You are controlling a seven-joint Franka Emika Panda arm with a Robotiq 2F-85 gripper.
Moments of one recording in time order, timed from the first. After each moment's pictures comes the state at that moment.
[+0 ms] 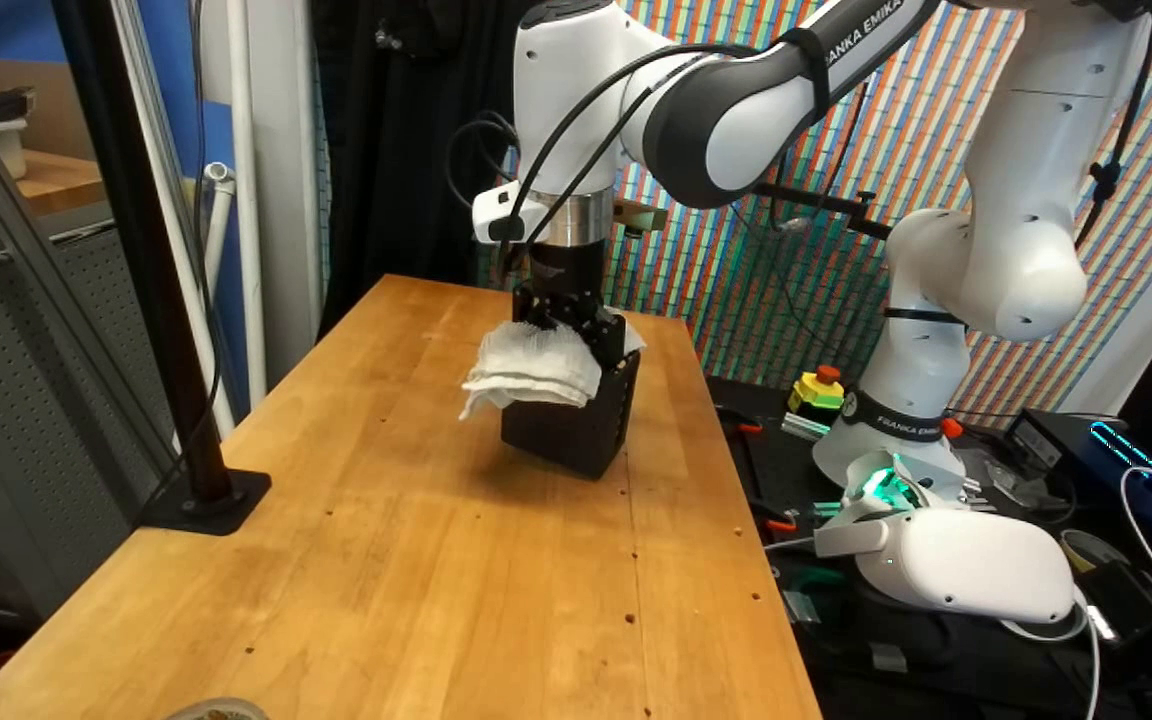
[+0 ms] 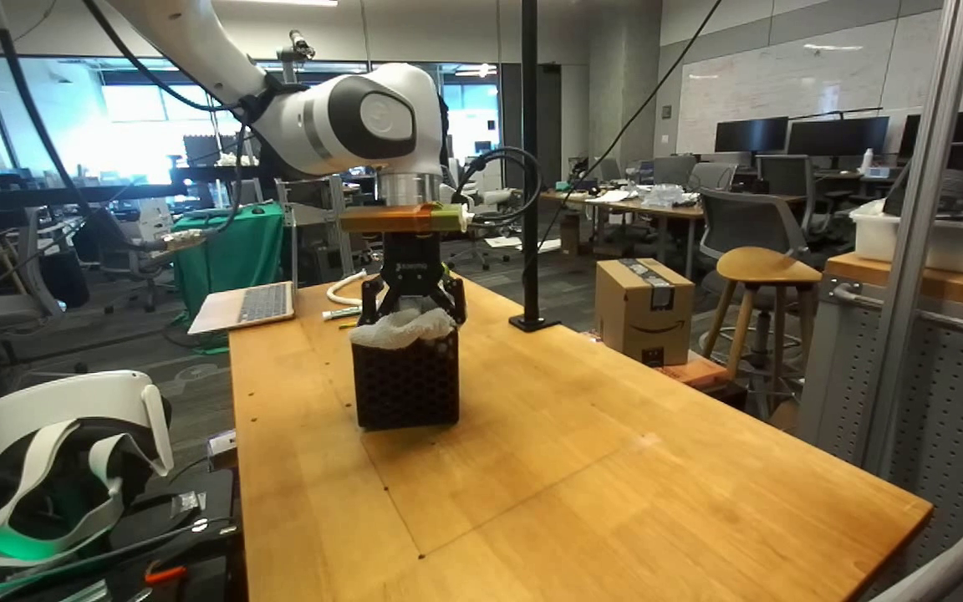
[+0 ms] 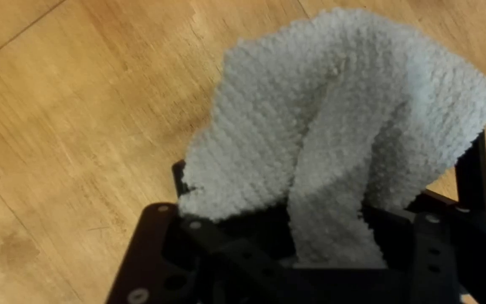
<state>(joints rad) 0.21 0.08 0.19 -2.18 -0.18 2.09 -0.61</state>
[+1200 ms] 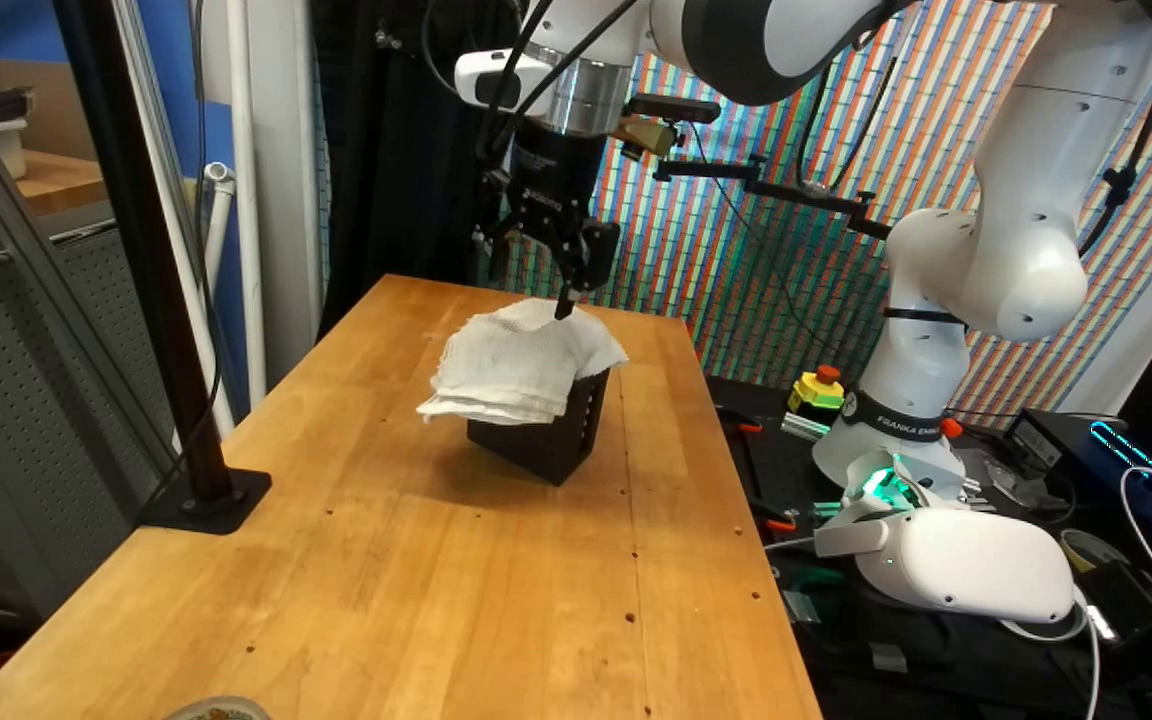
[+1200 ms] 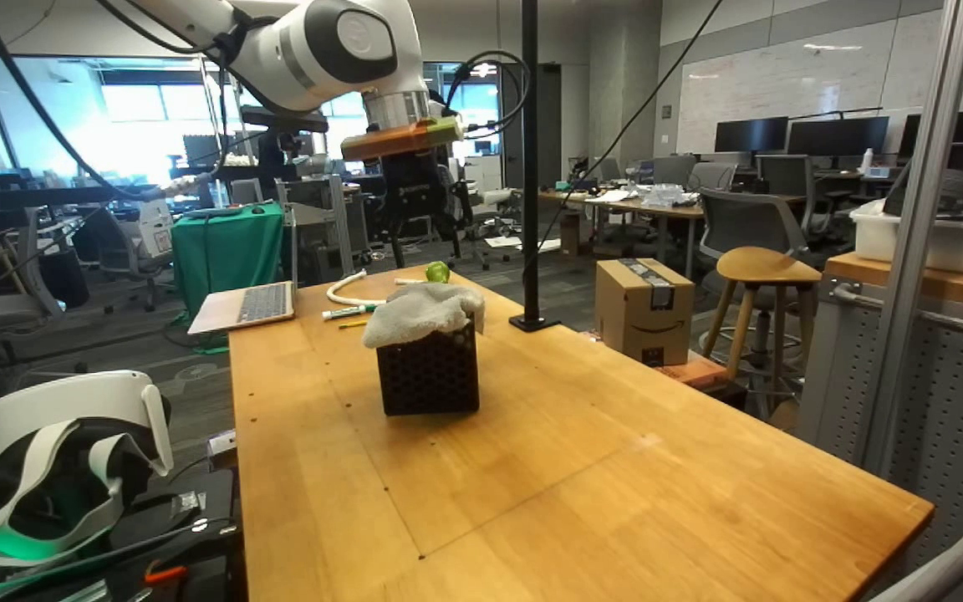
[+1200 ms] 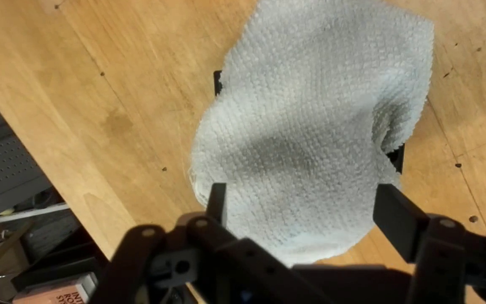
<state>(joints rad) 0.22 -0.02 0.22 -2.07 -0.17 2.11 -0.63</state>
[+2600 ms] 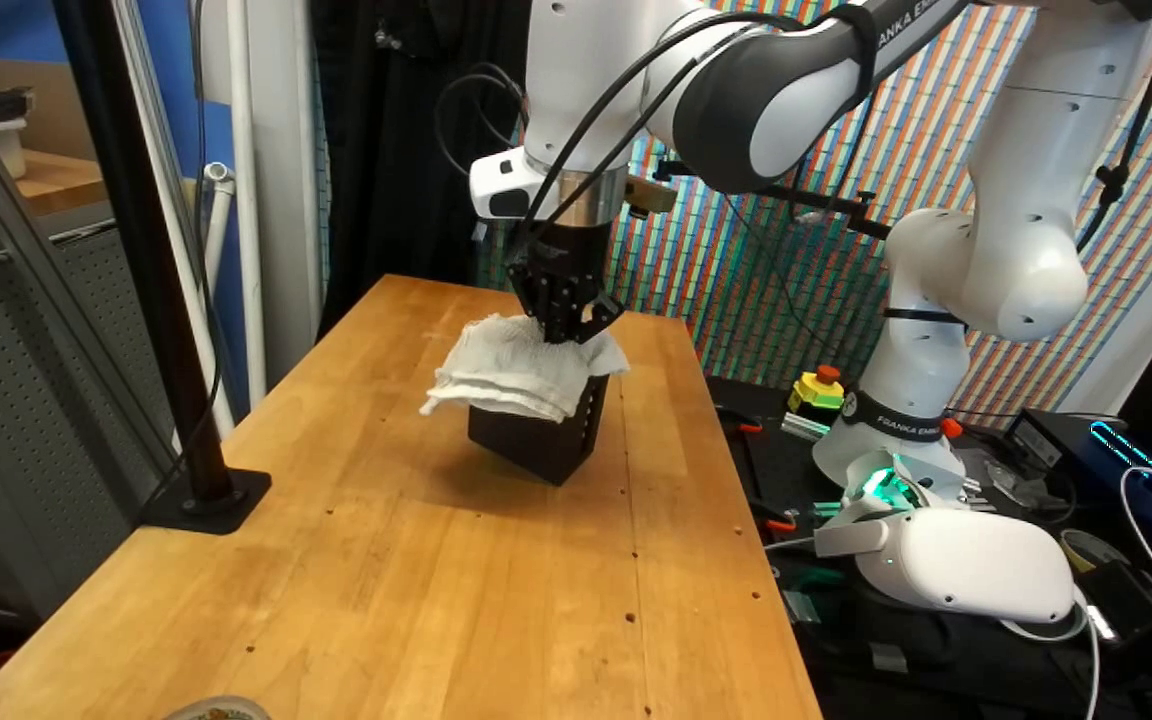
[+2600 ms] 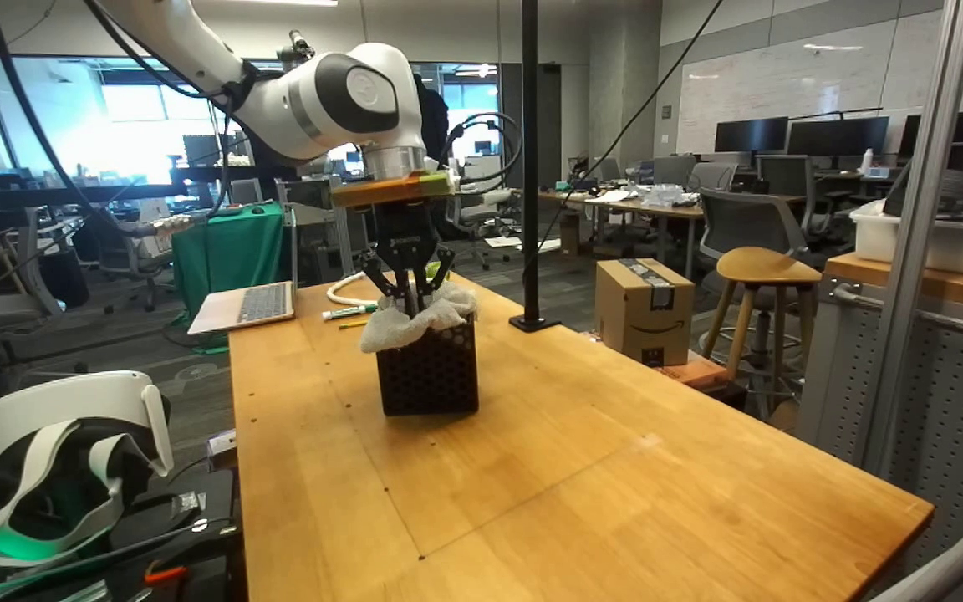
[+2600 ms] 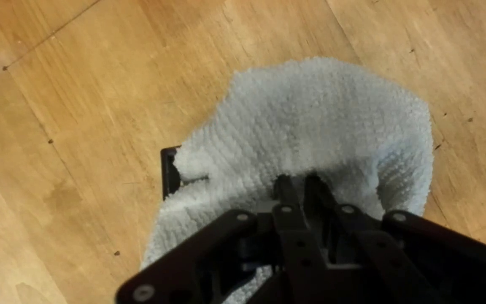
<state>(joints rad) 0.23 0.04 0.23 -2.15 -0.27 2.07 -0.55</state>
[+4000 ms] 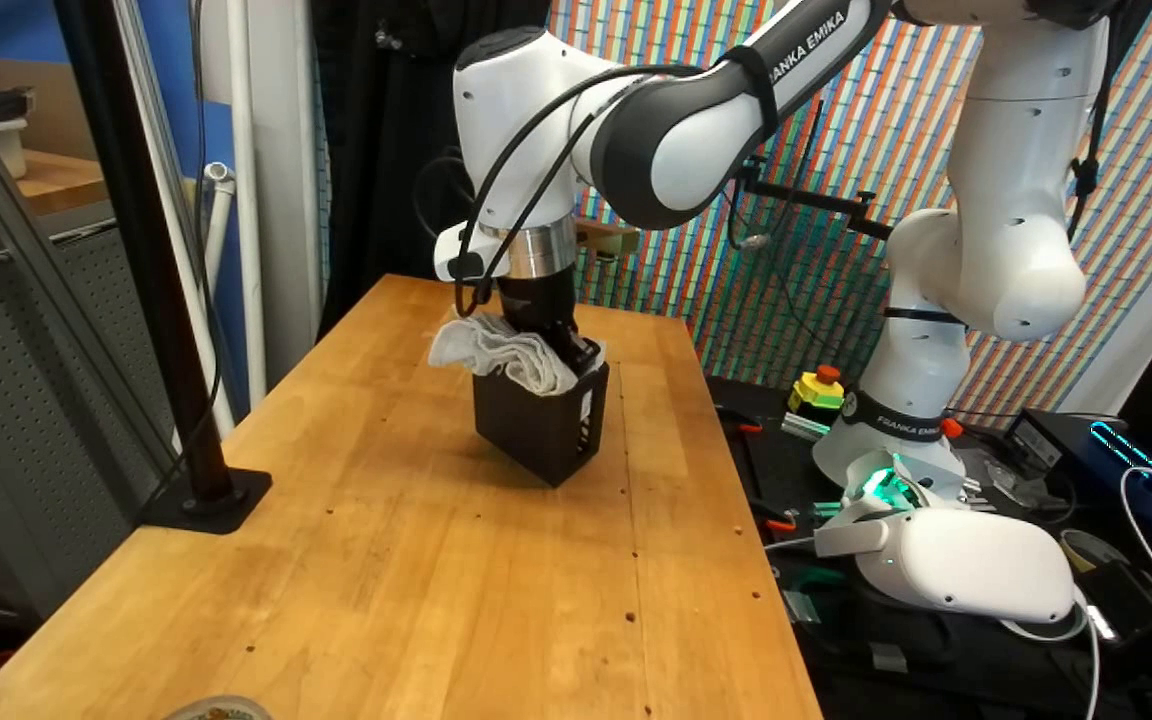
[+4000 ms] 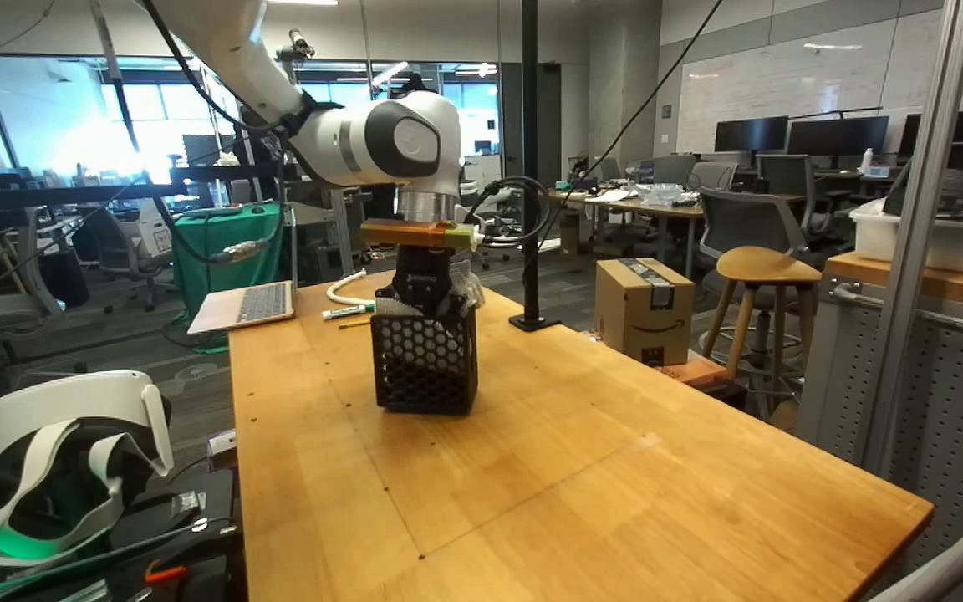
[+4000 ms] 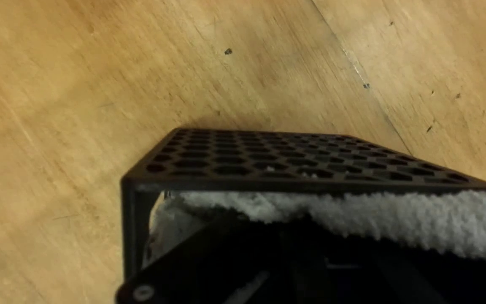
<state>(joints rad) 0.19 0.23 0.24 -2.03 -0.16 2.01 -0.56</state>
